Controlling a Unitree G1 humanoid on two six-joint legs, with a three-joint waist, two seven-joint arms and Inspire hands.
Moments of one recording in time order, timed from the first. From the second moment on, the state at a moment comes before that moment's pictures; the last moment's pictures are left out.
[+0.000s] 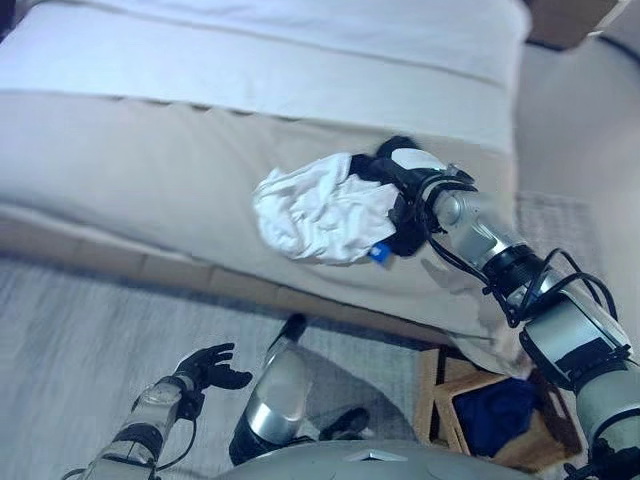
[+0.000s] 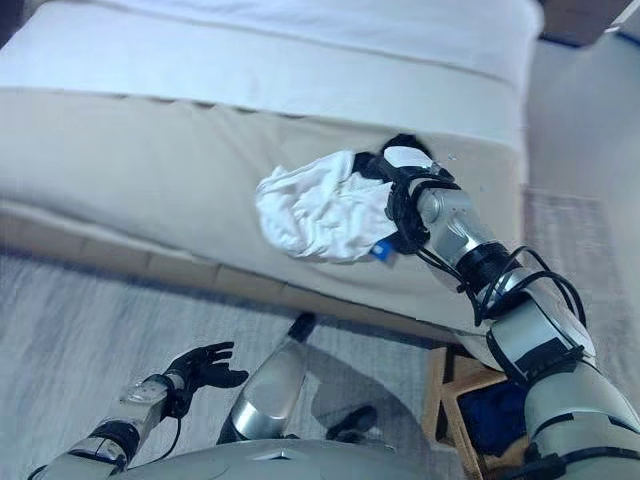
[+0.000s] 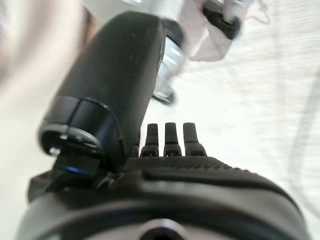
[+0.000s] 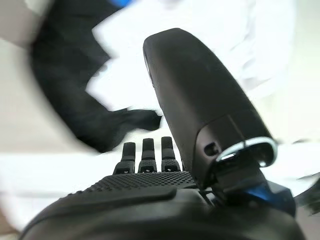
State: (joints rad) left arm -0.10 0.45 -0.14 1.03 -0.13 0.00 -0.22; right arm -0.99 -0.54 0.69 0.63 -0.49 0.24 0.17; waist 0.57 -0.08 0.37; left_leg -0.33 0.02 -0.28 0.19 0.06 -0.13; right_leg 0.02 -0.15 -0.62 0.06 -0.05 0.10
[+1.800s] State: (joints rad) left arm -0.03 0.43 -0.04 1.01 -0.19 -0.08 -0.18; right arm -0.97 -0.82 0.06 -0.02 -0.36 0.19 -0.75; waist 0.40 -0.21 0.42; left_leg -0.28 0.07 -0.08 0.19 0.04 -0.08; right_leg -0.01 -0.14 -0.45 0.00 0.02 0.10
